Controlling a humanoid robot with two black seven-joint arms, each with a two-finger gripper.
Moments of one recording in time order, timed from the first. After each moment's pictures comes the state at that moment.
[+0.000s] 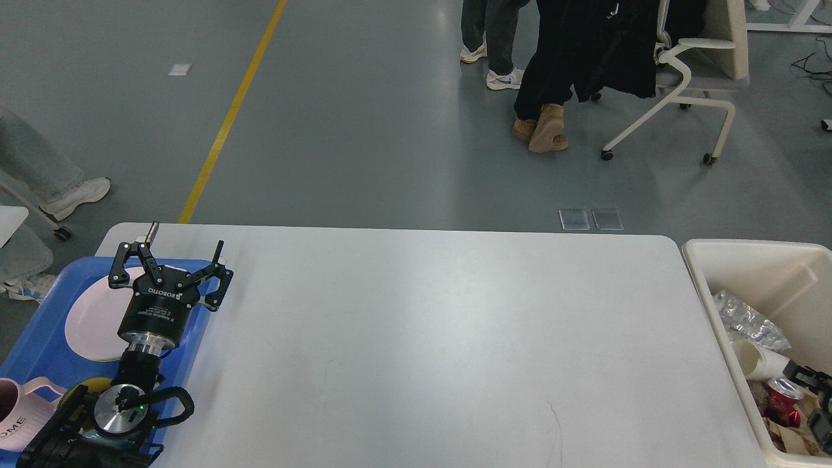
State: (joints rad) left arm -0.28 0.12 -1.47 -0.73 0.10 -0.69 -0.12; right arm 0.54 -0.42 -0.88 0.03 -0.06 -0.02 -0.07
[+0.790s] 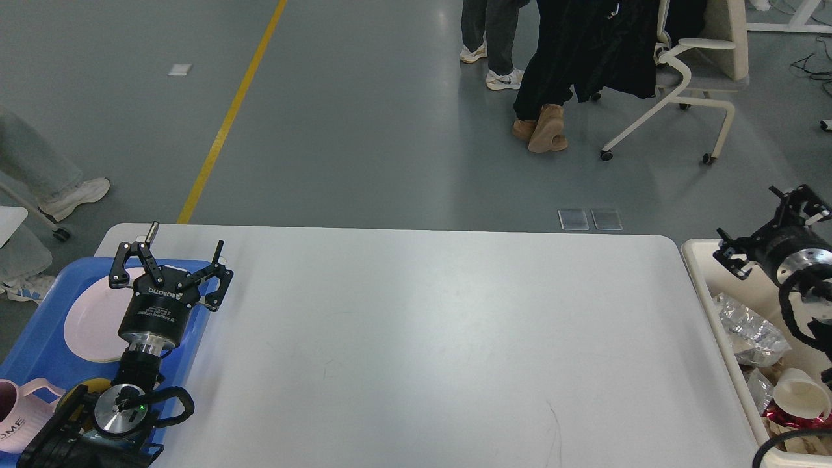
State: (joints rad) left arm -0.28 0.12 -1.47 -0.73 0.10 -0.69 -0.12; right arm 0.50 -0.50 1.15 0.74 -0.08 0.08 -0.06
